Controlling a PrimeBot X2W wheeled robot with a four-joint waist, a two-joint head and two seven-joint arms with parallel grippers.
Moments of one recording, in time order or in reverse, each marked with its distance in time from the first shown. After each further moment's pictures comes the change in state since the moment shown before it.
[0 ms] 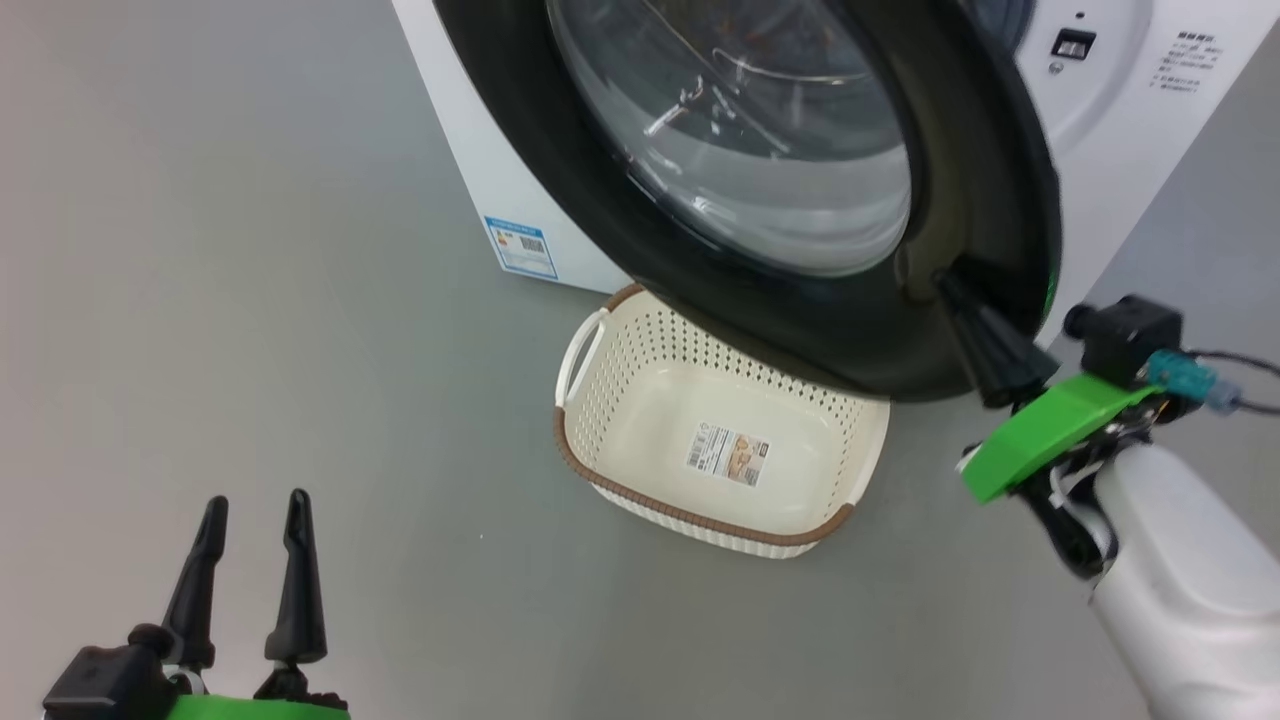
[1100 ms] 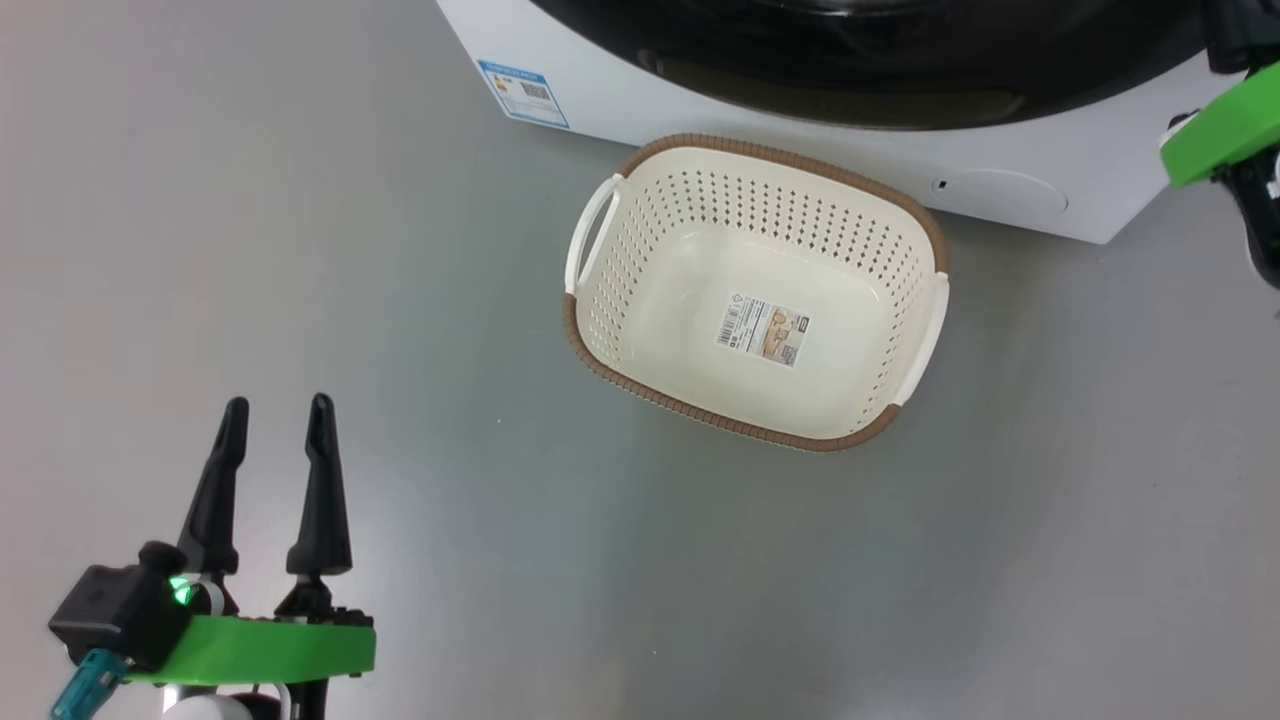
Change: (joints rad) left arm -0.131 -0.021 -0.044 -0.024 -0.021 0.000 0.000; right arm -0.474 -0.157 -0.055 0.172 0.011 0.000 0.000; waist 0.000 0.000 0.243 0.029
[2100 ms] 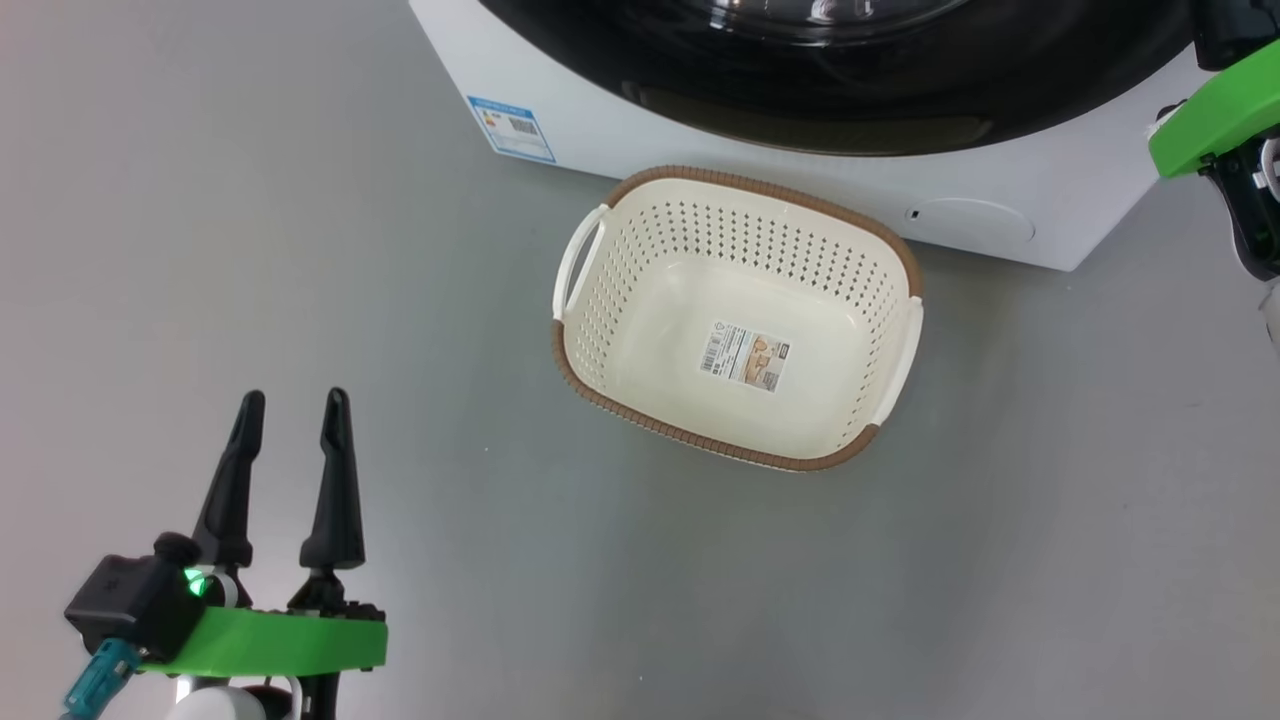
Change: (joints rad) left arm -0.017 -0.002 -0.021 0.015 -0.007 0.000 -0.001; right arm -0.049 0.035 -0.010 0.101 -0.020 0.008 0.000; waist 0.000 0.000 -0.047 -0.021
